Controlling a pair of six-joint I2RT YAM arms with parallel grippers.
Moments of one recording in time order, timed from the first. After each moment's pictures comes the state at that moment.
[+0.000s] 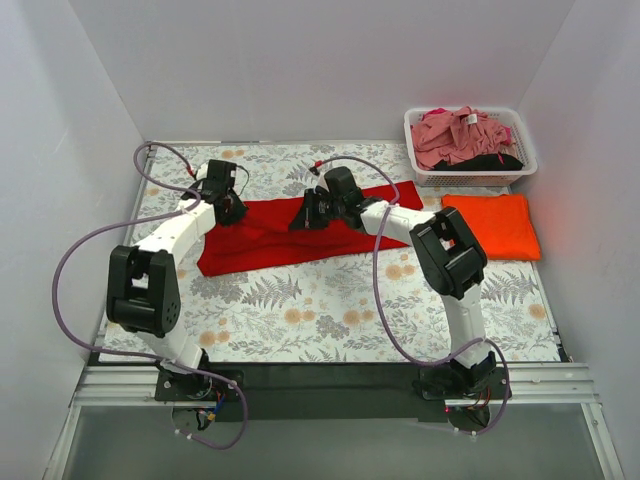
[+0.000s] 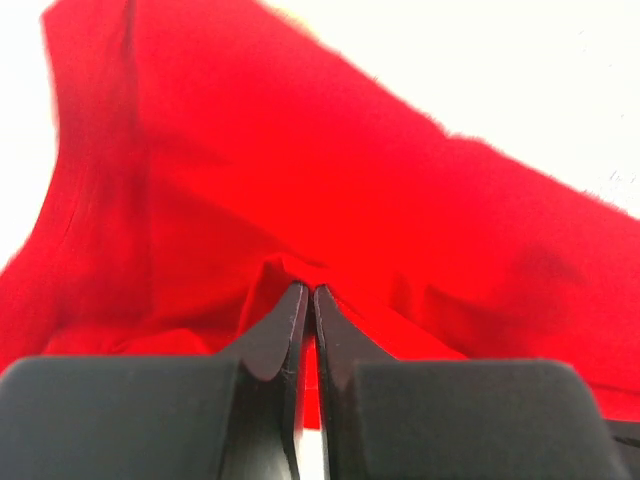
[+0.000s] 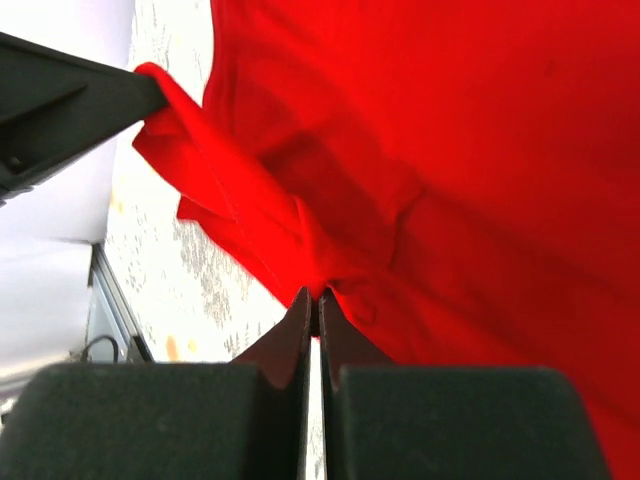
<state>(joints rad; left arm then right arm) -0.21 1.65 1.19 -0.47 -0.23 -0.74 0.67 2.10 1.44 0.08 -0.50 0.68</state>
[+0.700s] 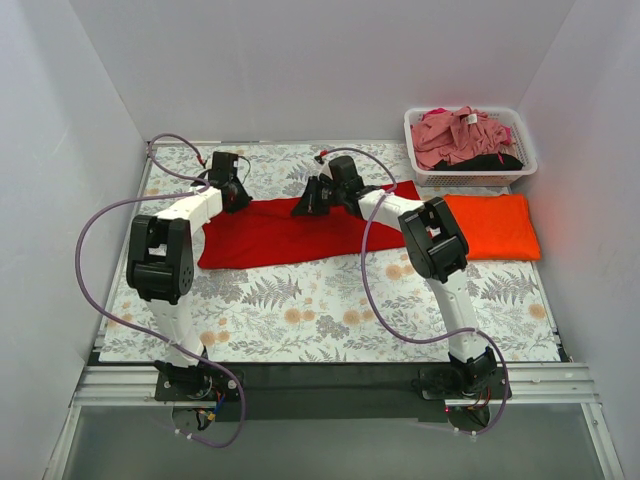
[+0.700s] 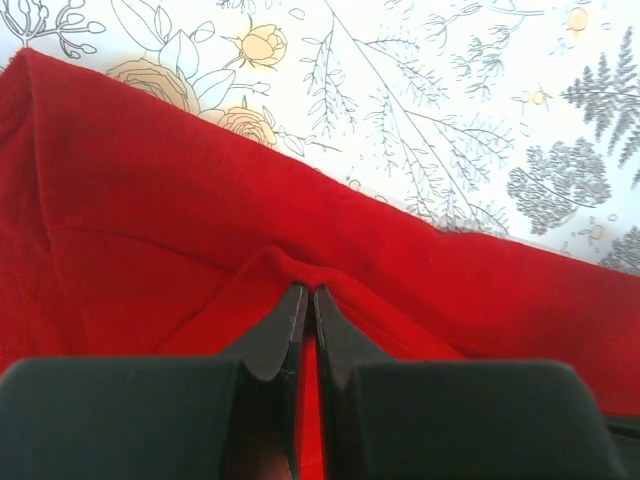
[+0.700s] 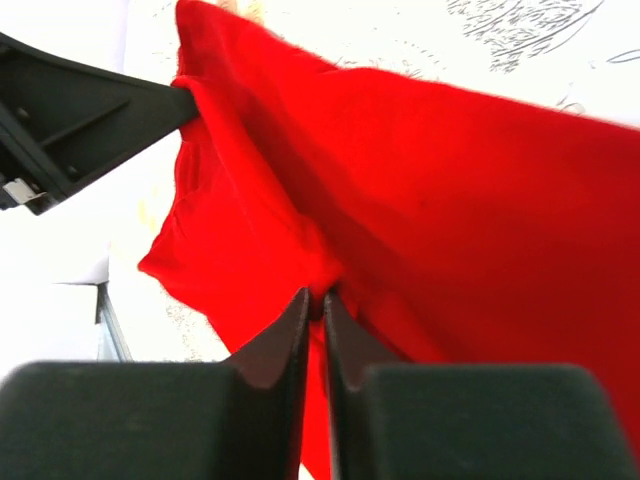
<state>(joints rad) -0.15 1.92 1.35 -0.31 -0.16 -0.61 0.58 2.33 1.69 0.07 -0.58 0.71</state>
